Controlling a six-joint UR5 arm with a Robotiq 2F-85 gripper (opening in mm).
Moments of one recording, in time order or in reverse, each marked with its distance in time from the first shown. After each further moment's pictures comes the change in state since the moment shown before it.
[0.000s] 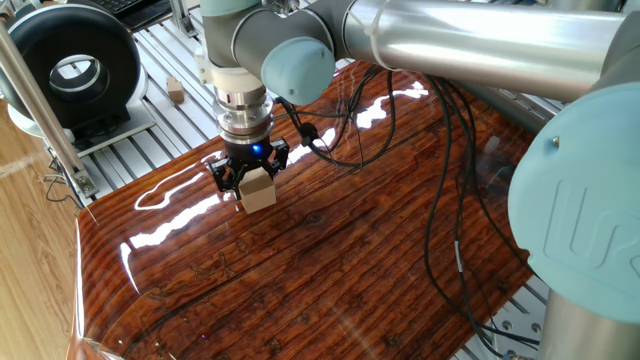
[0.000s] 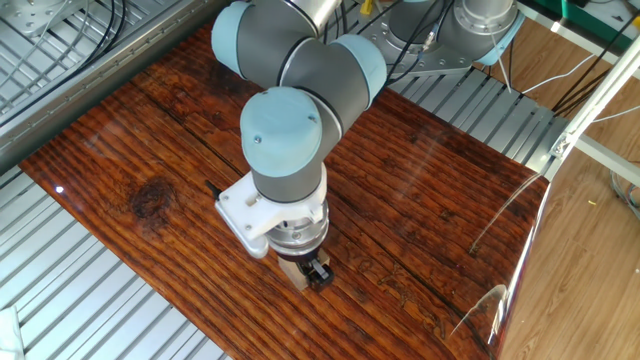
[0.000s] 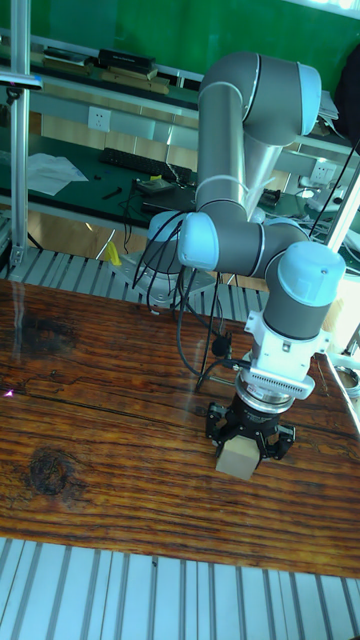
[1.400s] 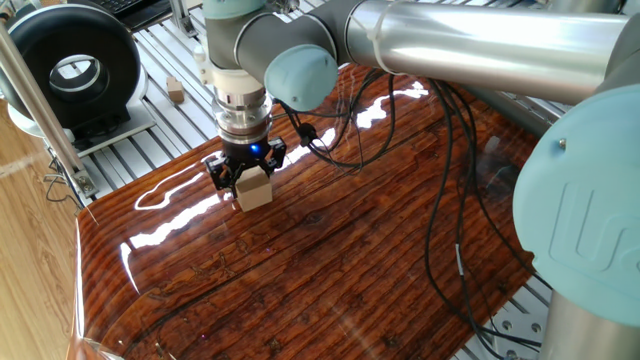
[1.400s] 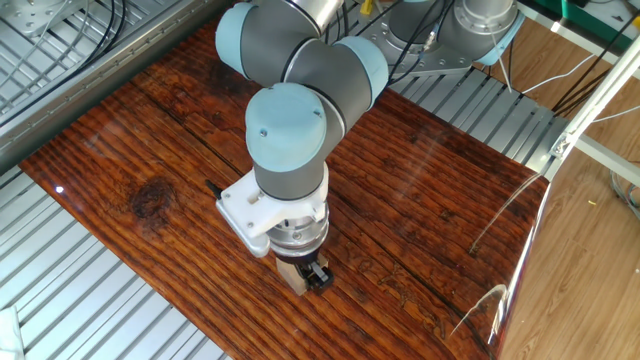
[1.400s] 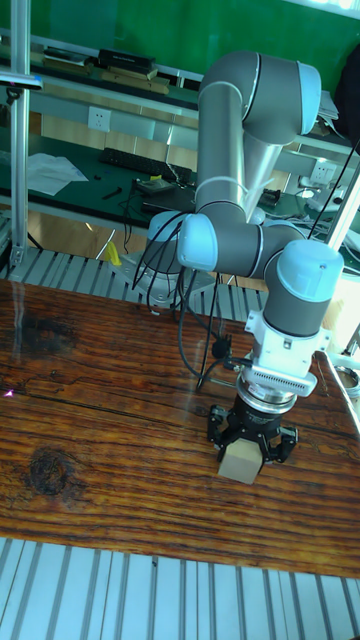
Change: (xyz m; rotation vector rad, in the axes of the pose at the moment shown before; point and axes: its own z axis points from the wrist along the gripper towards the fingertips) arm -0.012 0.004 -0.001 -0.016 -0.054 -0.020
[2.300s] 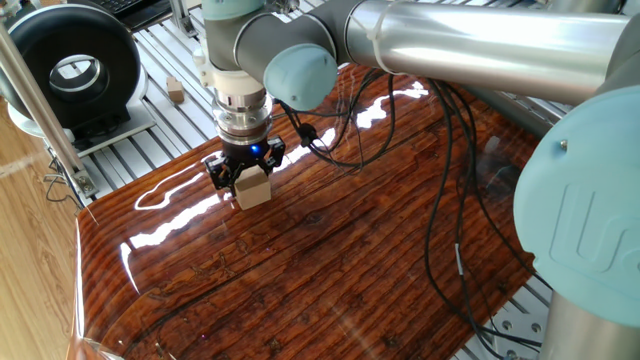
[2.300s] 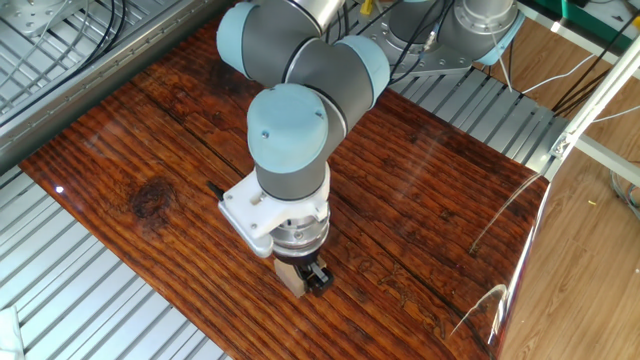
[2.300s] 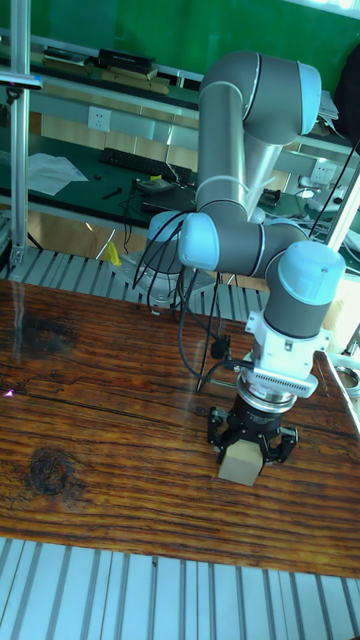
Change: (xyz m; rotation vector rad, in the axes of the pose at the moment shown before) arm 0.015 -0.005 0.002 0.020 0.051 -0.044
